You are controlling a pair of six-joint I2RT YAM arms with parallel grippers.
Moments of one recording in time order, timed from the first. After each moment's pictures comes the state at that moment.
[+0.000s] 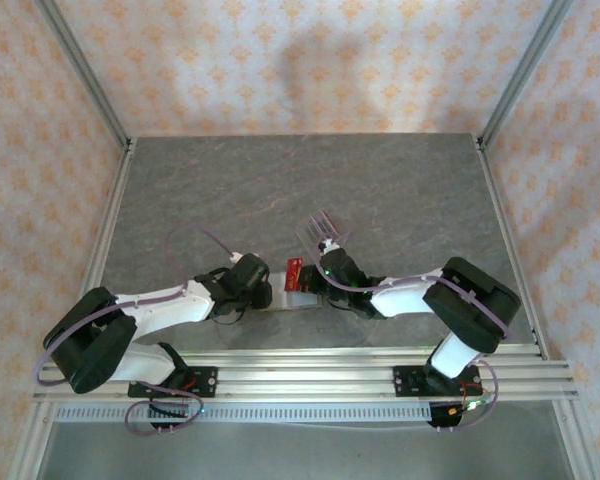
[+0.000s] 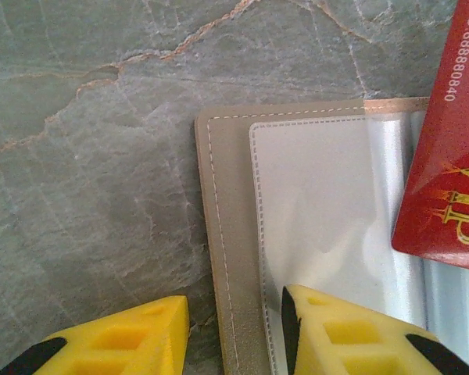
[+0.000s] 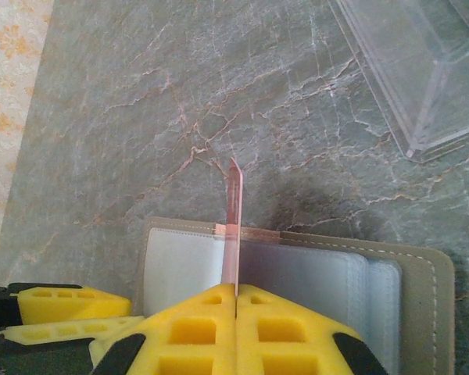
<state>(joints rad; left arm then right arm) -0.70 1.33 0.53 -0.27 -0.10 -0.77 0.87 1.62 0.56 0.46 -0.04 0.91</state>
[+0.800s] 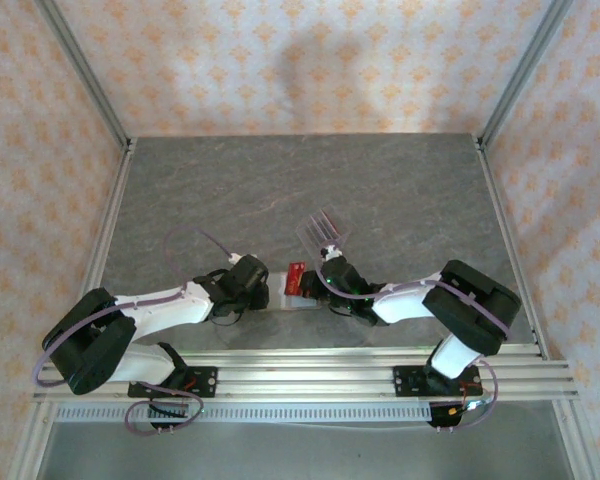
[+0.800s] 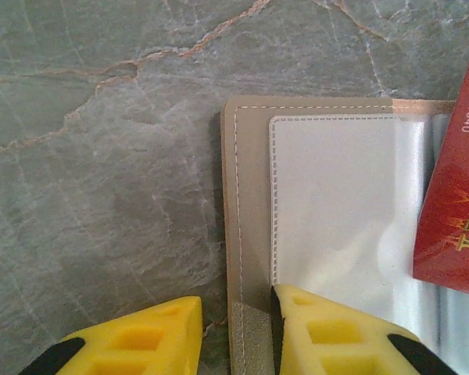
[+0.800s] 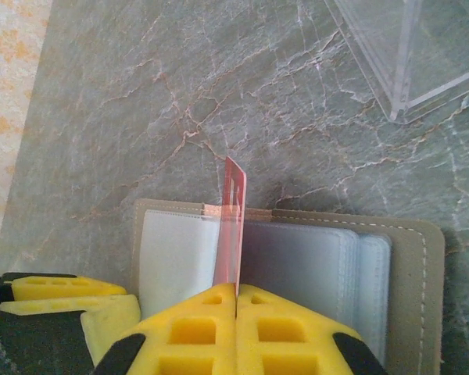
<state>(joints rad) -0.70 1.33 0.51 -0.26 -0.11 -0.77 0.90 1.61 0.51 0.52 0.01 0.95</state>
